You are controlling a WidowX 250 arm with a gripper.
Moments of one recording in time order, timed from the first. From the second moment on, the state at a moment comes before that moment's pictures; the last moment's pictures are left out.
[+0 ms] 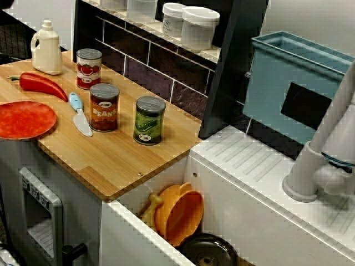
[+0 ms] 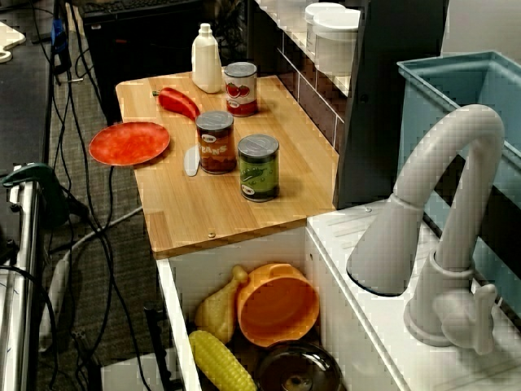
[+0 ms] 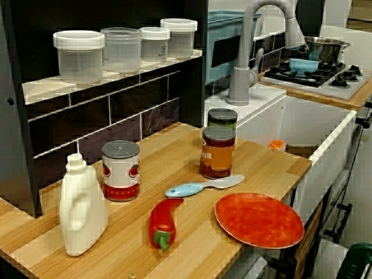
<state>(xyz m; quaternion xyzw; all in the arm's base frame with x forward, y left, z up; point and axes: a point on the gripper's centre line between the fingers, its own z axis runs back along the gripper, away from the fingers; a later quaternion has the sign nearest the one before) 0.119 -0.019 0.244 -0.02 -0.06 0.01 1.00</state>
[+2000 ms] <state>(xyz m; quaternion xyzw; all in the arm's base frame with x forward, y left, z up) 0.244 0.098 0.110 0.13 -0.07 0.03 0.99</state>
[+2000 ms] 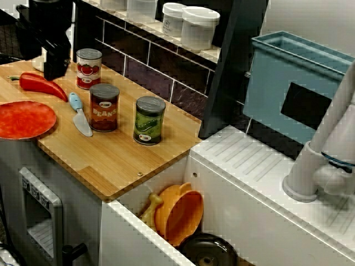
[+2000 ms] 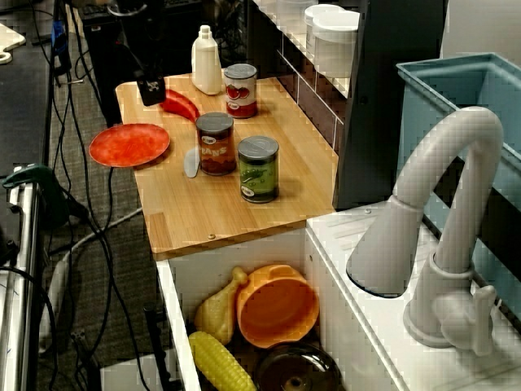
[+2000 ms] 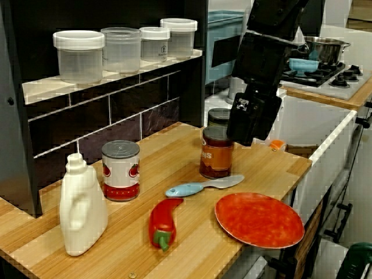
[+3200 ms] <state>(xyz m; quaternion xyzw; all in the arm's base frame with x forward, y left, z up) 0.216 0.056 0.087 0.09 -0.08 0.01 0.99</state>
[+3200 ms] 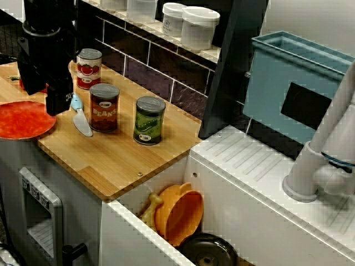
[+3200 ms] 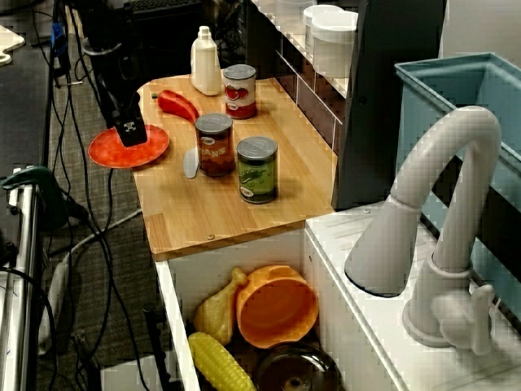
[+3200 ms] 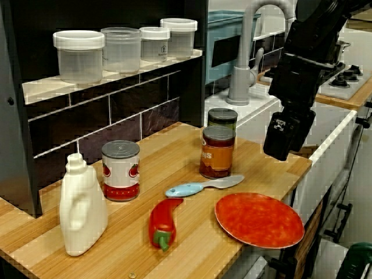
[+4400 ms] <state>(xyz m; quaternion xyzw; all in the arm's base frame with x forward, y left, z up) 0.264 0.059 0.047 0.10 -0.05 0.06 0.99</state>
